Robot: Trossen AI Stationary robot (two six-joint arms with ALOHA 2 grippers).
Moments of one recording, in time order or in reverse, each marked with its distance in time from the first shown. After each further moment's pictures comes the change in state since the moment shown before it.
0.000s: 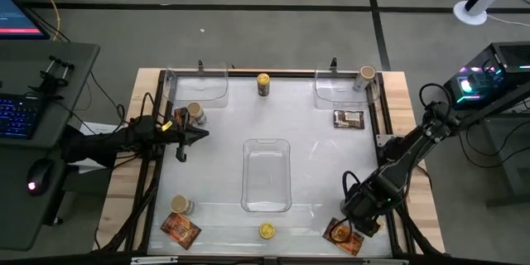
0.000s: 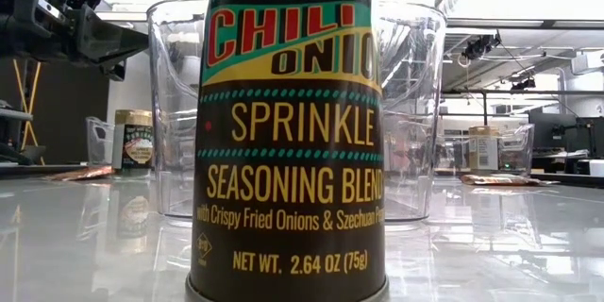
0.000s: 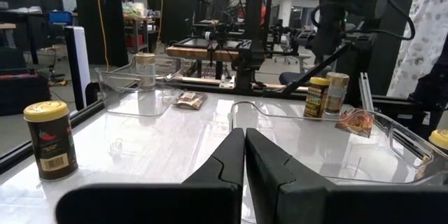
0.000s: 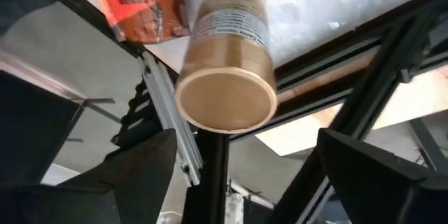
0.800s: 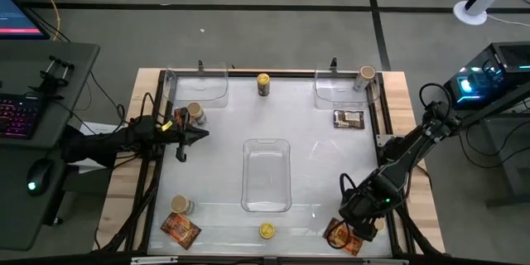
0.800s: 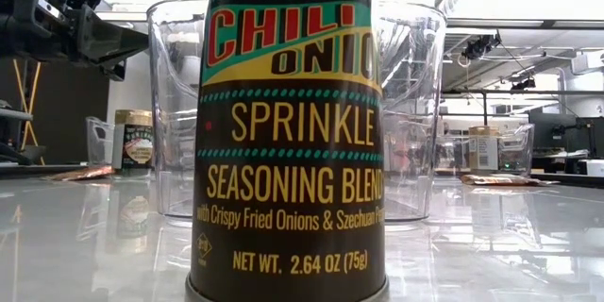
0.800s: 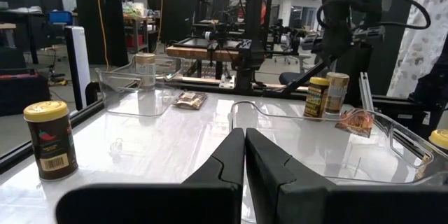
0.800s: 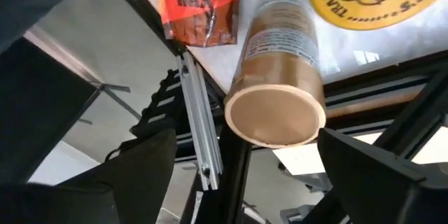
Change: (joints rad) left arm 0.000 0.000 0.000 0.000 0.000 0.000; right arm -0.008 0.000 0.000 0.106 0.014 -0.097
